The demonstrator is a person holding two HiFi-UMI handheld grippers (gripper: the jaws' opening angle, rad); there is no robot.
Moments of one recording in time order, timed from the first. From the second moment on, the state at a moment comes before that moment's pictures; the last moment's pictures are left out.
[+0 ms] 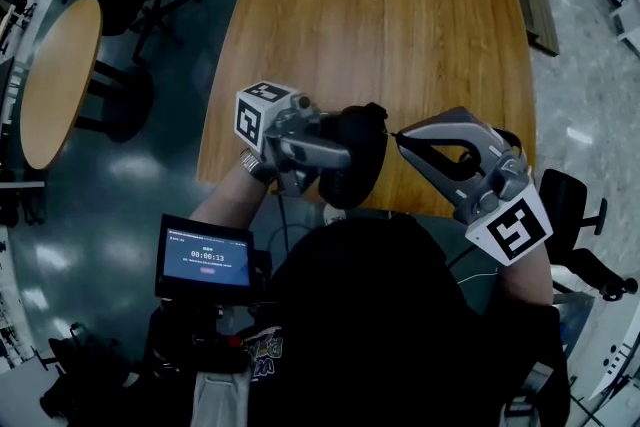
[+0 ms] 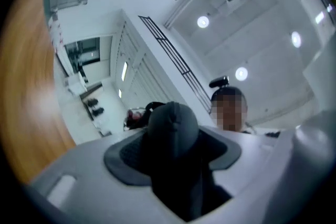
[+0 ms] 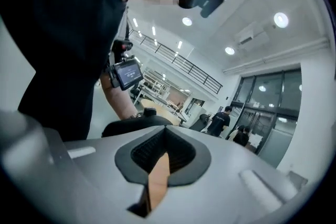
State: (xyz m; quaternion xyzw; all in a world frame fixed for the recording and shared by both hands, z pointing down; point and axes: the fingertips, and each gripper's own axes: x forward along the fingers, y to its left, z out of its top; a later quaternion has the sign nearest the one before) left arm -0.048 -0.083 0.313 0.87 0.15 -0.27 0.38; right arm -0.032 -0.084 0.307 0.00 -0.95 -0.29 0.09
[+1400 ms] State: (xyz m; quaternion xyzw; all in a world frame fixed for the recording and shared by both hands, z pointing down) left arm -0.033 -0.079 0.327 0.88 0.12 -0.25 0.38; right arm -0.030 -0.083 0.327 -0.01 -0.97 -0.24 0.09
